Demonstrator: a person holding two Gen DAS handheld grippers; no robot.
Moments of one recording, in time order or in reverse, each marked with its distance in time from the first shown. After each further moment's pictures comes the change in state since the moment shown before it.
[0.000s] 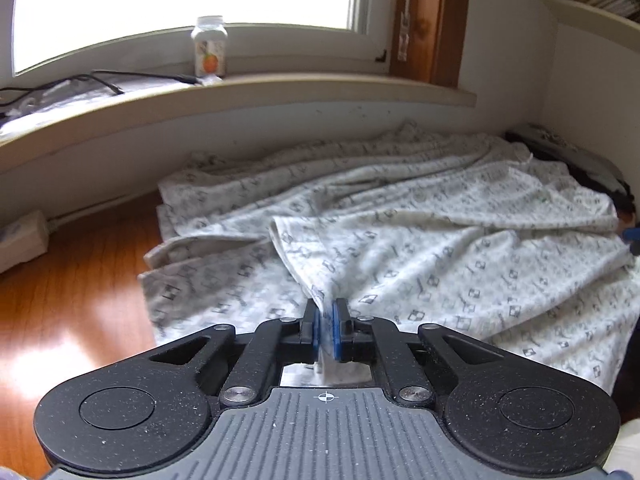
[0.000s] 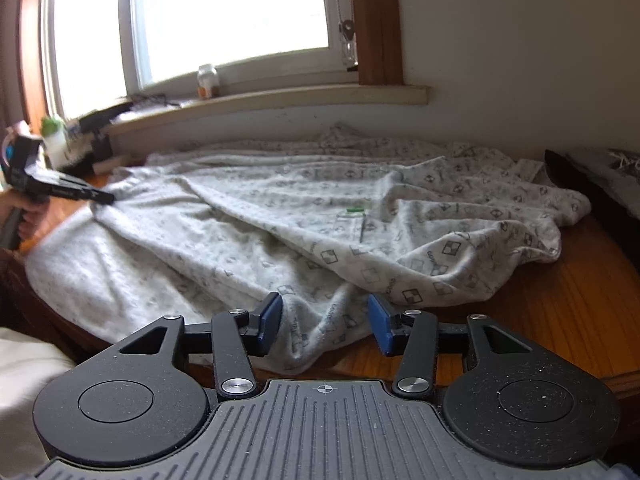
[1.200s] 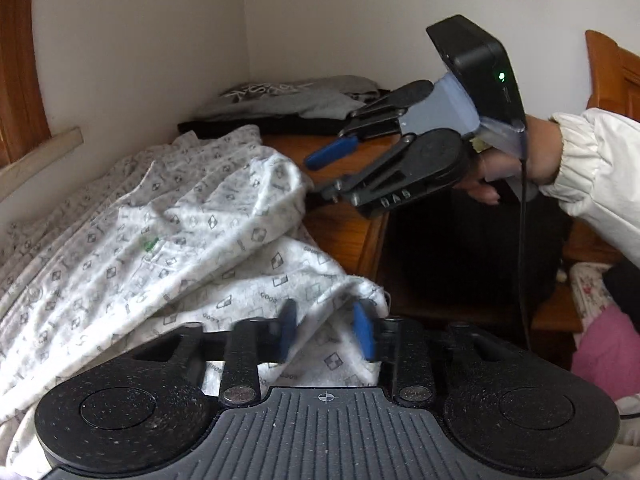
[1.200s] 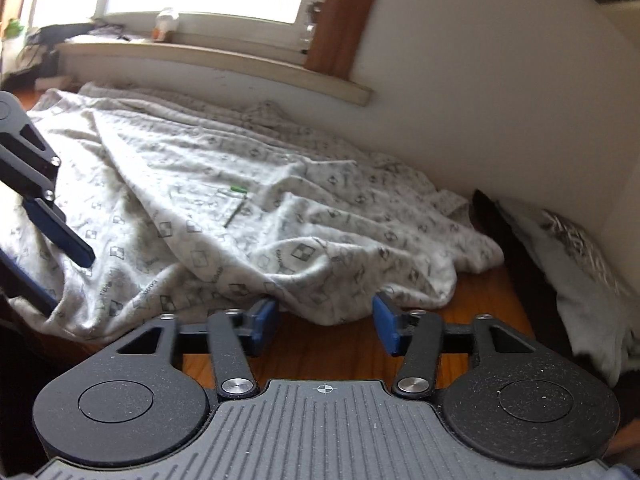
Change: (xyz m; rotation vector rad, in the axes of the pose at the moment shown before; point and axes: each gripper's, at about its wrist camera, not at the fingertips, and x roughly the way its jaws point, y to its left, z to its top) left arm 0.094 -0.331 0.017 0.549 0.036 -0.530; right arm 0.019 -0.042 0.007 -0.285 0.052 -0.249
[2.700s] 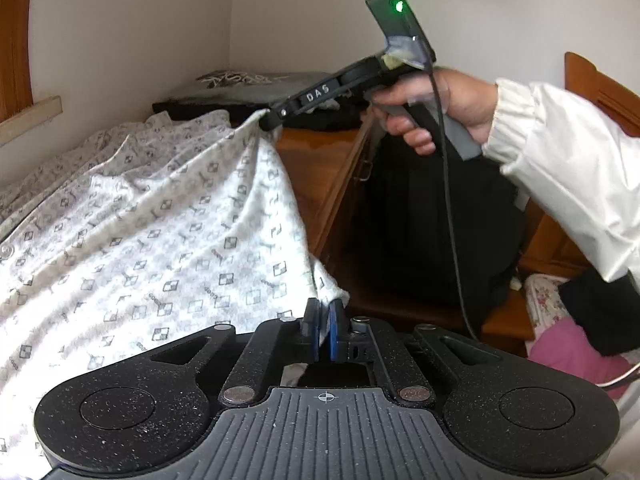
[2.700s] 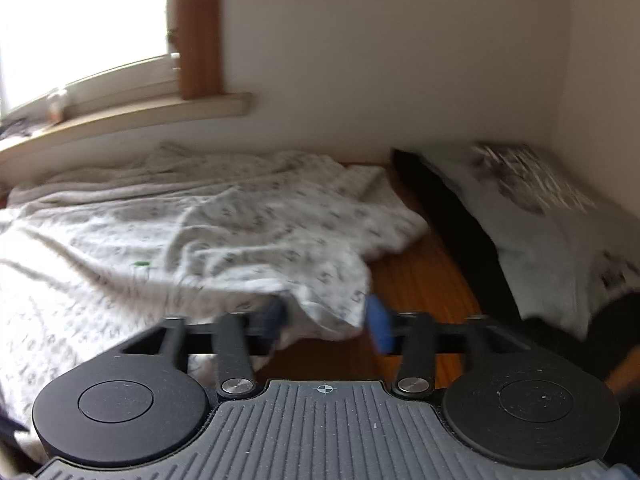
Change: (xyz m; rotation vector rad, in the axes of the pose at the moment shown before) left arm -0.016 -0.007 -0.019 -0.068 -0.003 -0.110; right arm 0.002 -0.084 0.014 0.403 0.040 -0.117
